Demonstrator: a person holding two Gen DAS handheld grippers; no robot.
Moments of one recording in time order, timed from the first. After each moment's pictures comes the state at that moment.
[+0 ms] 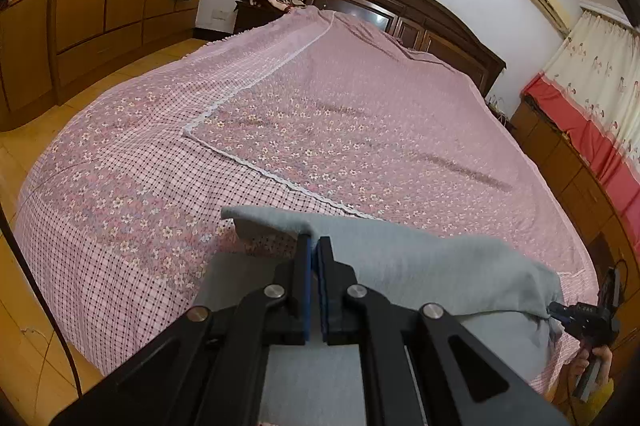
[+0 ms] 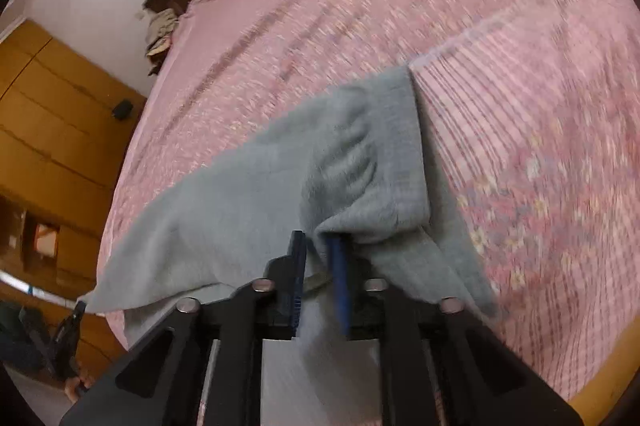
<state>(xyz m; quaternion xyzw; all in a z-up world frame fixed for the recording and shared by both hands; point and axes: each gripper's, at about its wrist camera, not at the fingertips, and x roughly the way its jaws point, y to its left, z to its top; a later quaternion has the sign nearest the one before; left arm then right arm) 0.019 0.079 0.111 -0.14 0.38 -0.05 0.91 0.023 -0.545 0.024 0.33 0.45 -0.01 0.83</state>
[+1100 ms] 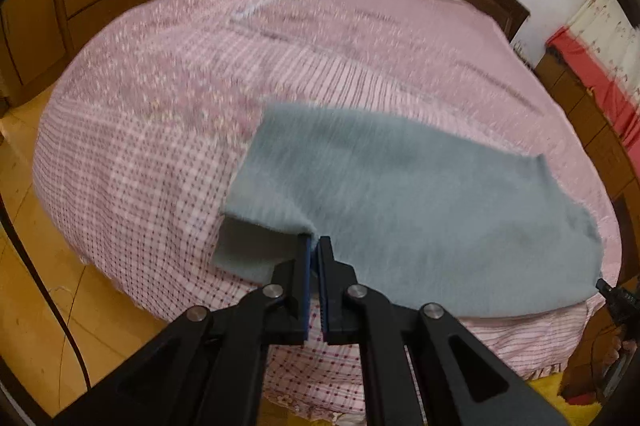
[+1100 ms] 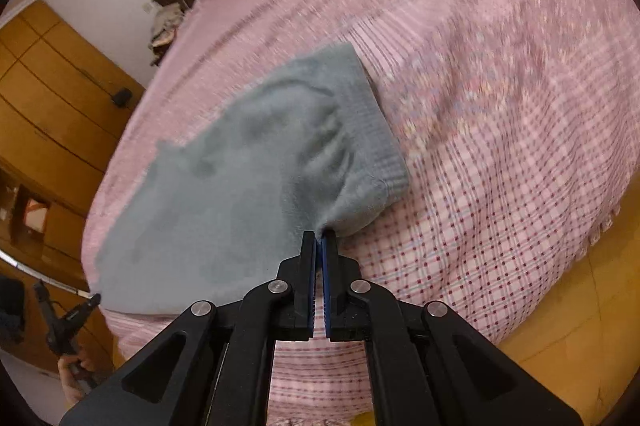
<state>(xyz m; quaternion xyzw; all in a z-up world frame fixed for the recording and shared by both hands) -0.041 0.097 0.032 -0.11 0.49 -0.03 0.87 -0.077 -0.544 0.000 0.31 0.46 -0.02 0.83</state>
